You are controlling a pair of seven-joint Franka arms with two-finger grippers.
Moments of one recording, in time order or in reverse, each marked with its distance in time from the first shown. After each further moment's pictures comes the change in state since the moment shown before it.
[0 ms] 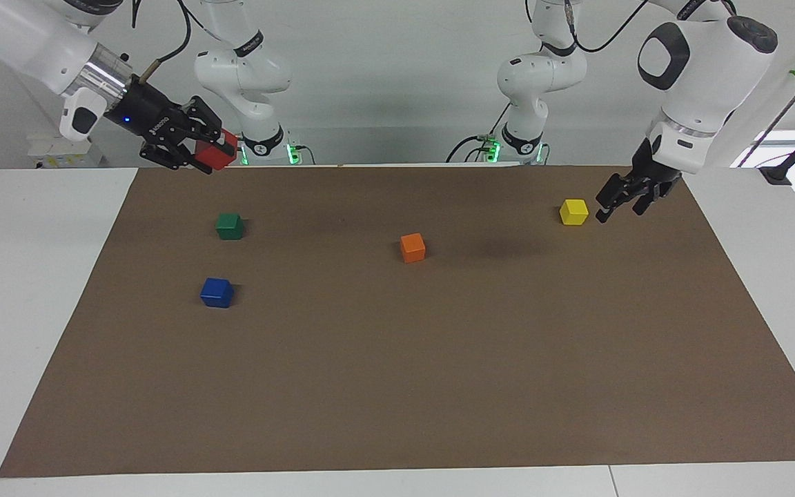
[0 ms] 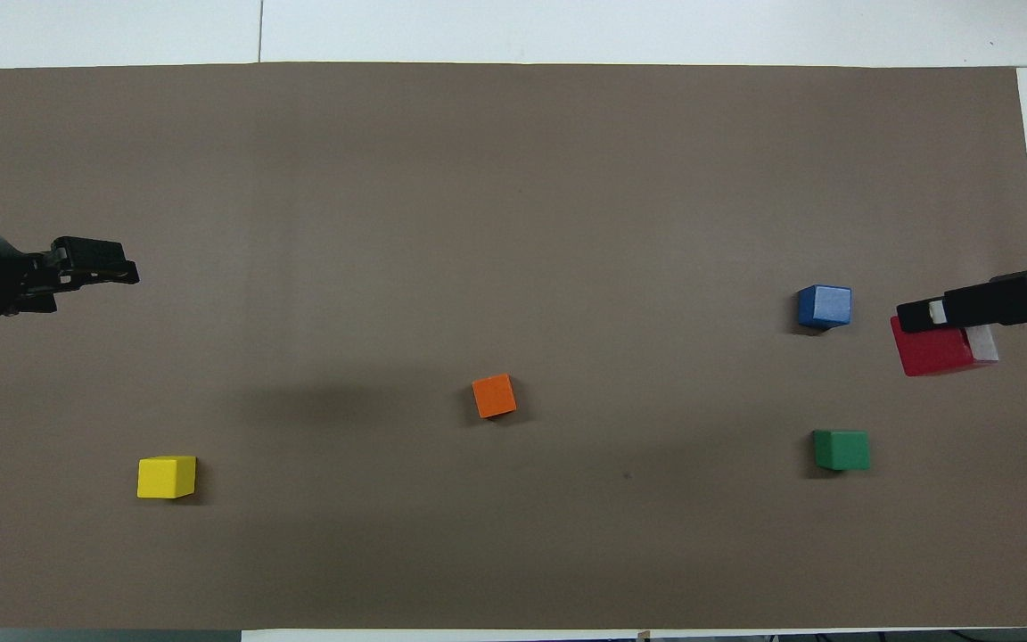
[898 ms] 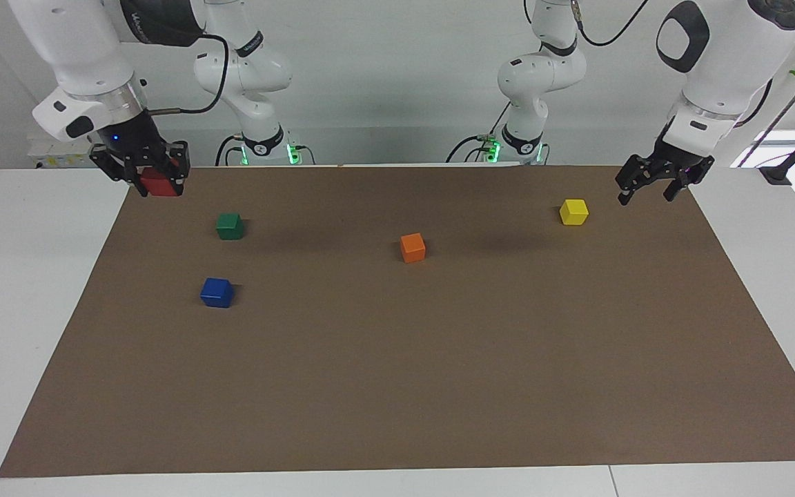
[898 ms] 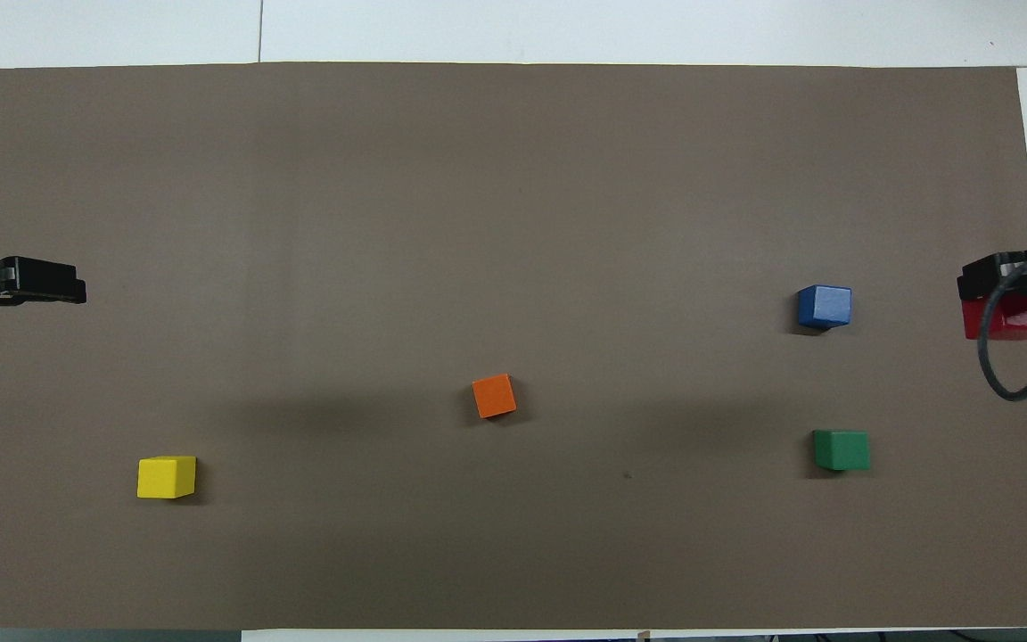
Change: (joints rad) left arm 0.016 0.006 -0.001 0.098 0.080 -0.135 0.155; right arm 0.099 0.022 0.024 -0.043 -0.526 0.212 0.182
